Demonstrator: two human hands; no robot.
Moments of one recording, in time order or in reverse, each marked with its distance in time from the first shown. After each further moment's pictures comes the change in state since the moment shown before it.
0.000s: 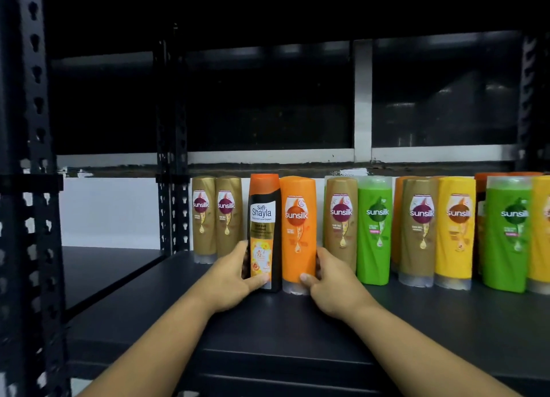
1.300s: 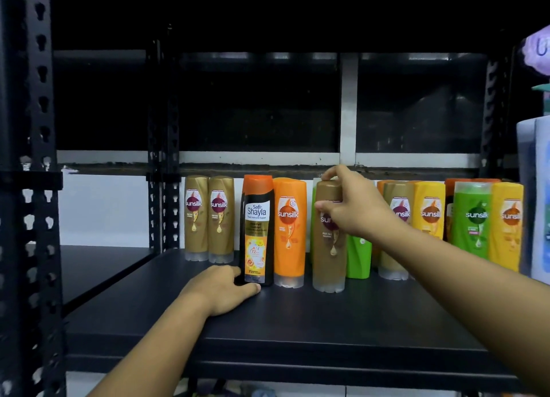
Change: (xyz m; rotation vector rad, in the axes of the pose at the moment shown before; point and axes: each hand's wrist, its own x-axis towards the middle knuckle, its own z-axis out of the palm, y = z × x) left_hand -0.019 0.010 -0.004 0.458 -0.109 -0.177; right_hand 0.012 -0.077 -0.113 -0.246 0.318 -0.185
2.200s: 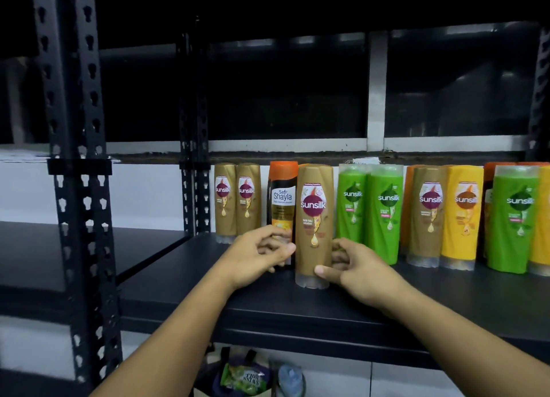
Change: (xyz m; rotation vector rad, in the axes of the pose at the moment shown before) left_hand -0.023 0.008 -0.009 -0.802 0.085 0.353; right_hand -0.094 0.018 0.076 0.499 -0.462 0.237
